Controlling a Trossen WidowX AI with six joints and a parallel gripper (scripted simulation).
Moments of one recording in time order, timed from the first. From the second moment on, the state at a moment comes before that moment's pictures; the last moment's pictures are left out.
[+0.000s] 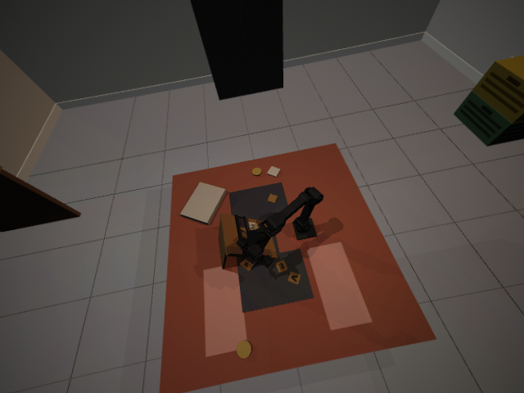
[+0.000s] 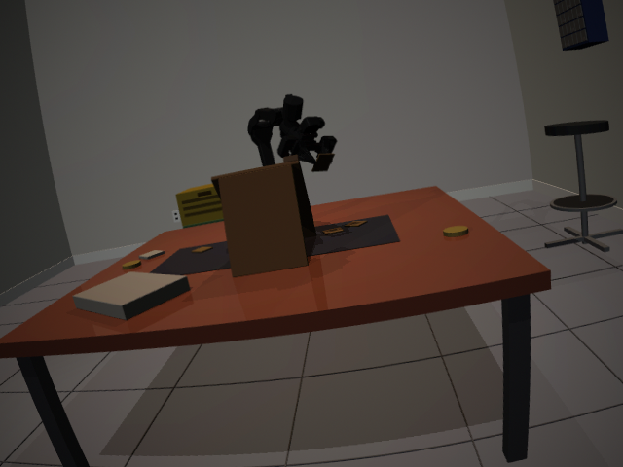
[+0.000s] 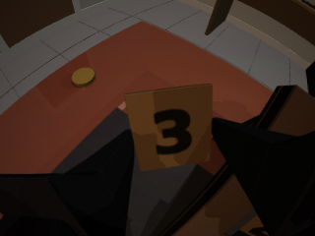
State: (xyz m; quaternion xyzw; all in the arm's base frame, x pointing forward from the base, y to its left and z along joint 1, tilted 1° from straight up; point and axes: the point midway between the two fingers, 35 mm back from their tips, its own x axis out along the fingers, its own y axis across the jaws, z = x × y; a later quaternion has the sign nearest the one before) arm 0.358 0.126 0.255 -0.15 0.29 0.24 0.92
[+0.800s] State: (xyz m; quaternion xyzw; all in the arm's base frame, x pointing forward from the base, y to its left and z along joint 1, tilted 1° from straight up) arm 0.363 0.023 0.288 -0.21 0.24 0.16 0.93
